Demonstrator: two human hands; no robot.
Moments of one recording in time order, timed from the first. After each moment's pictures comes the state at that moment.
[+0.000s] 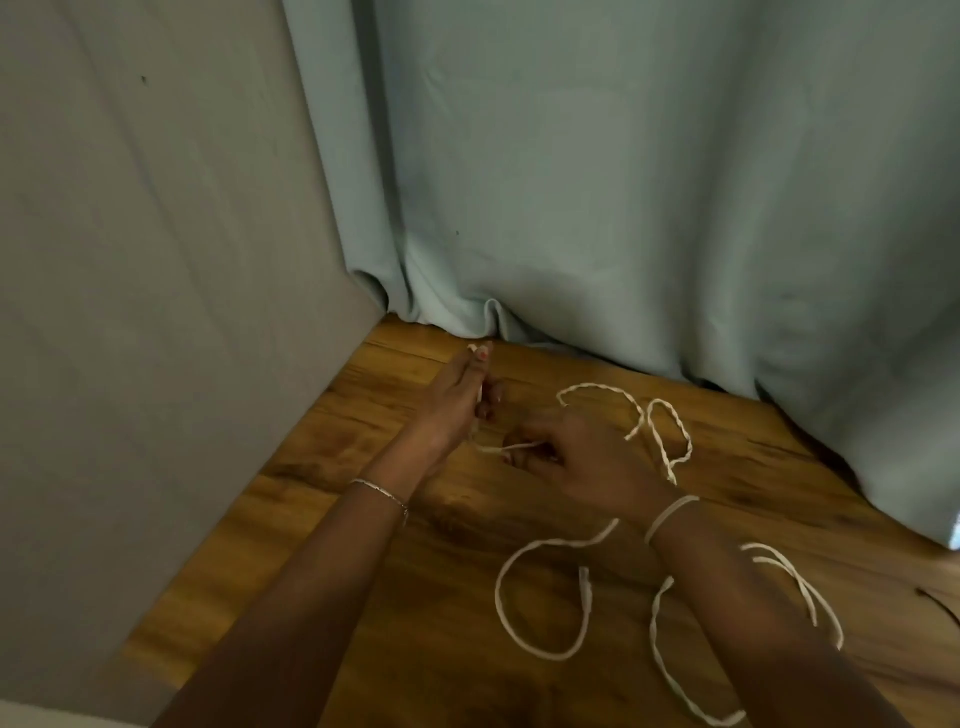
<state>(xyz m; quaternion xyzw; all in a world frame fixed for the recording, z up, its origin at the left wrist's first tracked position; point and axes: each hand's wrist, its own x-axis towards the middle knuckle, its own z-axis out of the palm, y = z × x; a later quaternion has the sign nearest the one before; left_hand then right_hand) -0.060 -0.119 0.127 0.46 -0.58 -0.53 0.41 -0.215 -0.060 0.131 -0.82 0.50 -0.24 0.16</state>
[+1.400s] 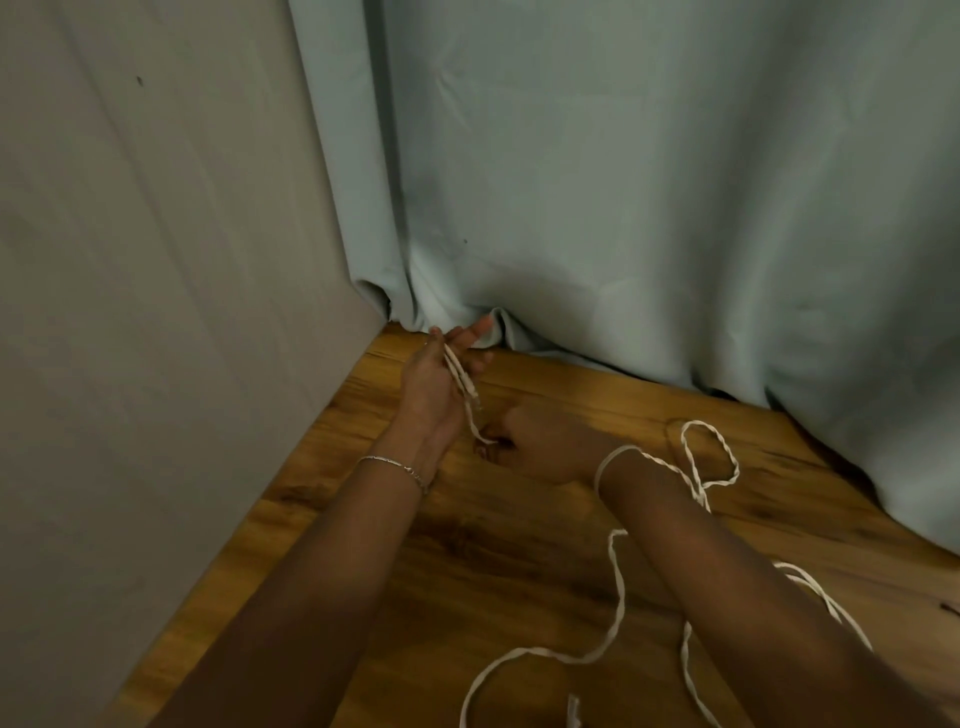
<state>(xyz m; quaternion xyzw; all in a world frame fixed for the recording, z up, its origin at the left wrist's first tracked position) -0.046 -0.193 0.113 0.29 -0.25 -0.74 0.56 -0.176 -0.130 0.121 -0.84 0.51 -0.03 0.20</state>
